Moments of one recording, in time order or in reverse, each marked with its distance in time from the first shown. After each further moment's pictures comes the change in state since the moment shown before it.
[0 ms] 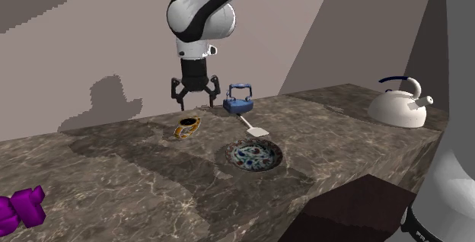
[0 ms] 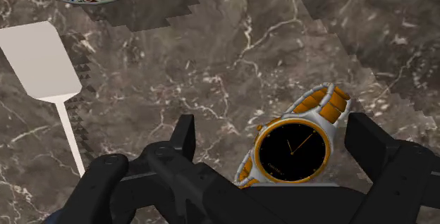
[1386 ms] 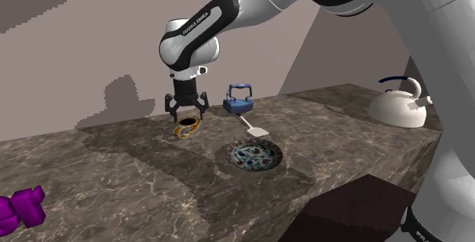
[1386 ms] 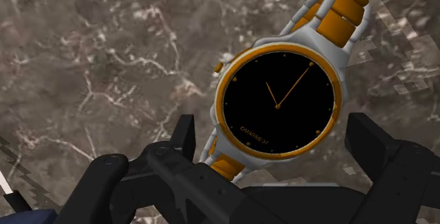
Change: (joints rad) arm 0.041 0.309 -0.054 0.282 -0.061 0.046 0.127
